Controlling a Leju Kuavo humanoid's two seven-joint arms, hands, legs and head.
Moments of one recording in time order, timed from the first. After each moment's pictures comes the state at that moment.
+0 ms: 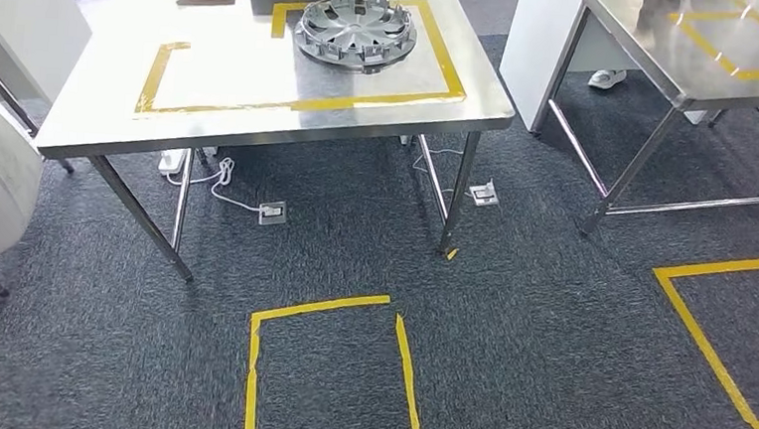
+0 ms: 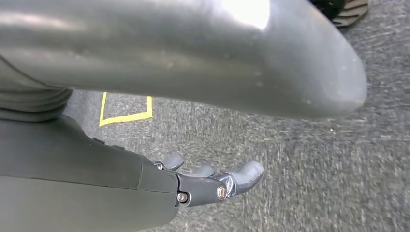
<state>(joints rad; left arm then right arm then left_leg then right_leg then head) -0.20 0.37 -0.07 -1.66 0.18 0.26 -0.55 -0.05 0.12 -0.69 -0.16 0.71 0.13 0.09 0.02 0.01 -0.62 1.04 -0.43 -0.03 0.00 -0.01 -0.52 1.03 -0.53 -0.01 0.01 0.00</state>
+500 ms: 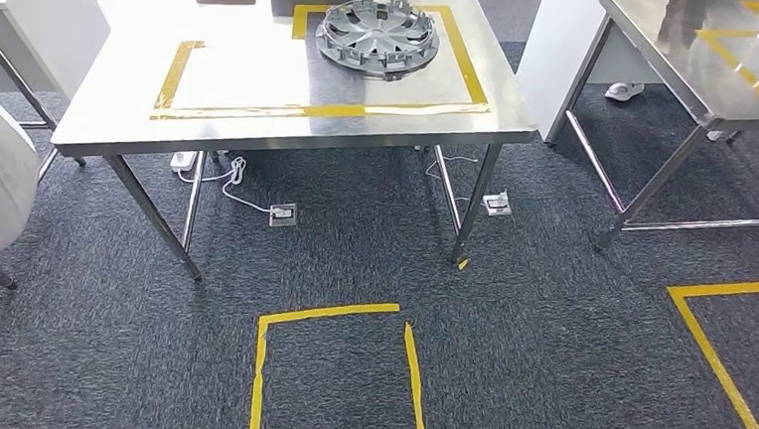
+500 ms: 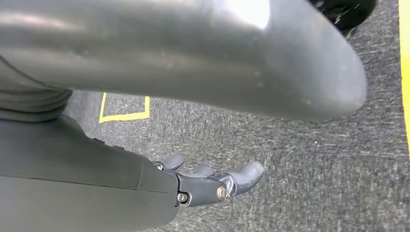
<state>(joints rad) -0.19 0.37 -0.07 -1.67 0.18 0.26 -0.55 -0.05 0.12 -0.69 -0.16 0.71 0.13 0.09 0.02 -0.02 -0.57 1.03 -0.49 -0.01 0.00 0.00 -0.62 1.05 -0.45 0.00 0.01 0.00</state>
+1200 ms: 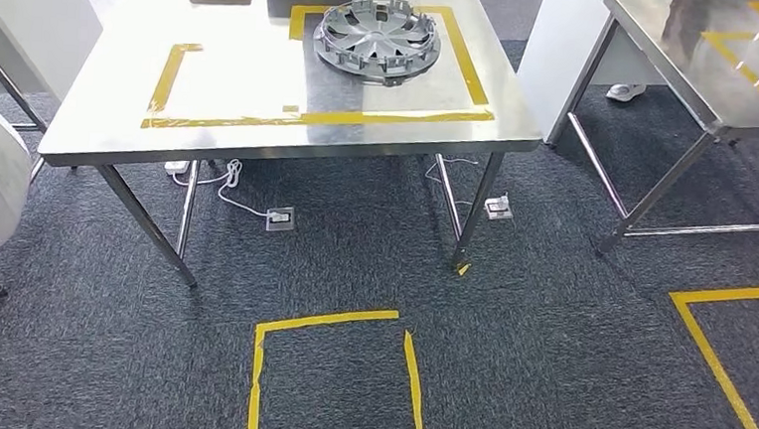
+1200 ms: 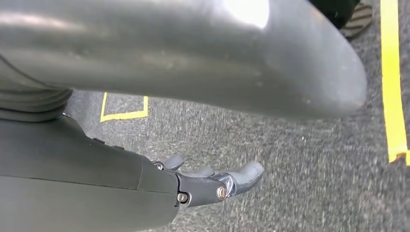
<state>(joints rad) -0.20 0.37 -0.06 -1.68 0.19 0.26 -0.54 -0.05 0.12 -0.69 -0.16 0.71 0.13 0.08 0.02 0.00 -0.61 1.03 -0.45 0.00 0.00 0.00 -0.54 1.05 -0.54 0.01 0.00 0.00</state>
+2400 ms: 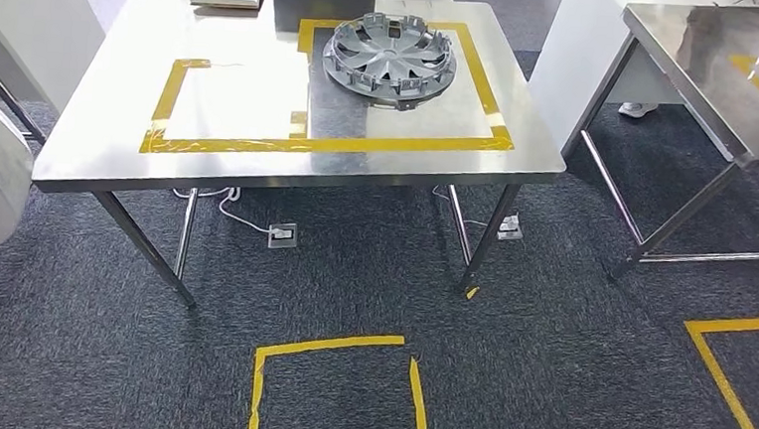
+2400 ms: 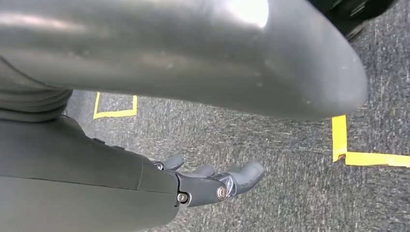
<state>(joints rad) -0.19 0.37 -0.06 -1.69 0.19 0.26 -0.54 -0.05 0.12 -0.69 -0.16 0.72 0.13 0.08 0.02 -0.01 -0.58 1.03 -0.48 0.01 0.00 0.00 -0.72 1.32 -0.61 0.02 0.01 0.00</state>
